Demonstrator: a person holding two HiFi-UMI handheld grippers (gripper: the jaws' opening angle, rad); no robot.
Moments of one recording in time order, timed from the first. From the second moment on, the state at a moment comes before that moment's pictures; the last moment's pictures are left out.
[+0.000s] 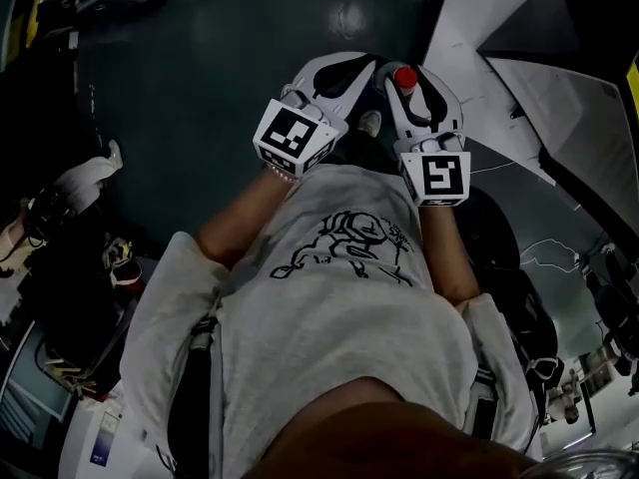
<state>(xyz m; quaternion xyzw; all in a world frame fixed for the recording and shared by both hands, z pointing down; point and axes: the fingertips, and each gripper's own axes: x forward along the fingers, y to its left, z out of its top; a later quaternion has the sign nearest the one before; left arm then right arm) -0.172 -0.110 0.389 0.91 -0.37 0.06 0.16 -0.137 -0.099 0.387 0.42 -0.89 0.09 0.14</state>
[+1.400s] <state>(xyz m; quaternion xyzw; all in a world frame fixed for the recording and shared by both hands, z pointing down) -0.163 -0.056 0.583 0.89 -0.36 0.14 0.22 -0.141 -0.039 0.584 0.42 -0.88 0.09 0.19</state>
